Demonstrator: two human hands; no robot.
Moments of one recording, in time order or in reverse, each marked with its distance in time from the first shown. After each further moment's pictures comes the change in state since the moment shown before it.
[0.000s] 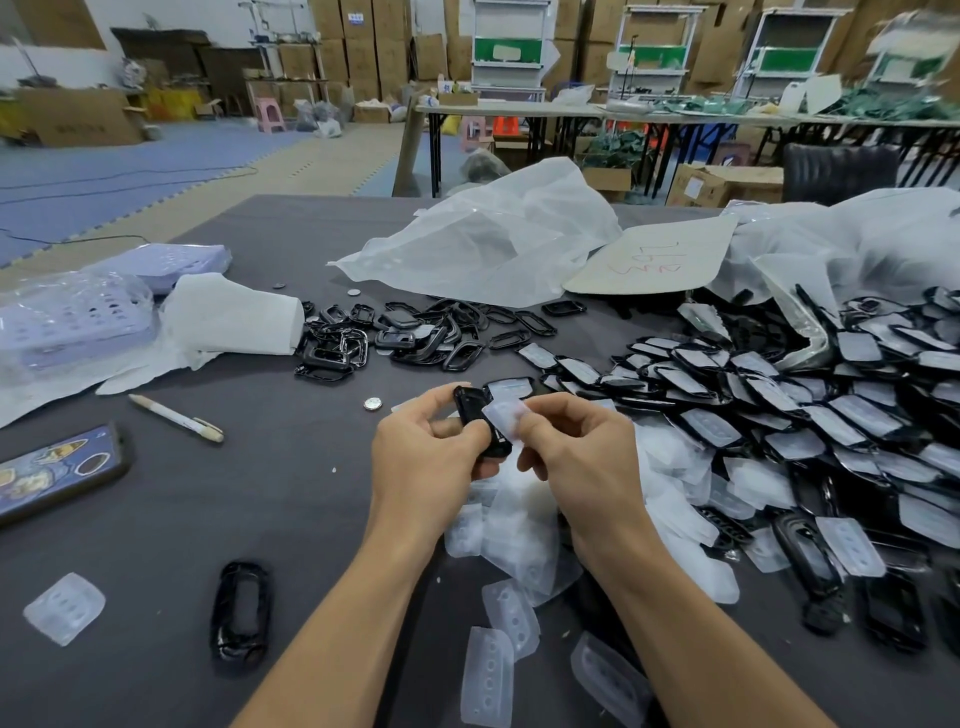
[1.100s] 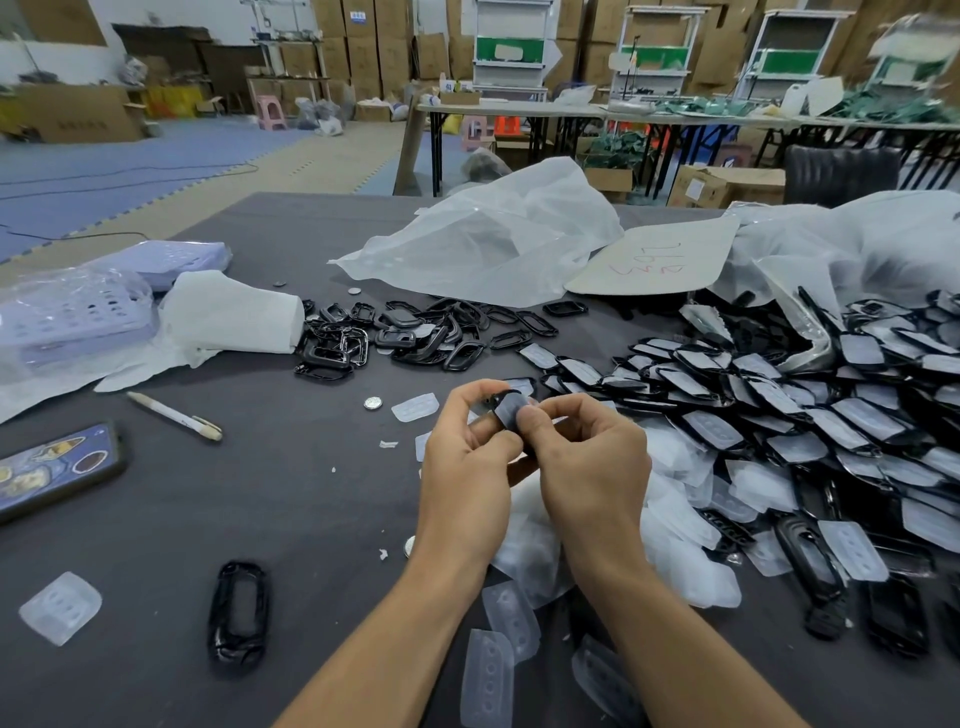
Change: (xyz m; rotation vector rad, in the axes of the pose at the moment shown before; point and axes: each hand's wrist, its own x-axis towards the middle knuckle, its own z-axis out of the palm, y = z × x) left_hand -0.022 0.000 0.030 -0.233 -0.105 0.037; right_hand -0.007 0.003 0.007 -0.197 0.238 -0.097
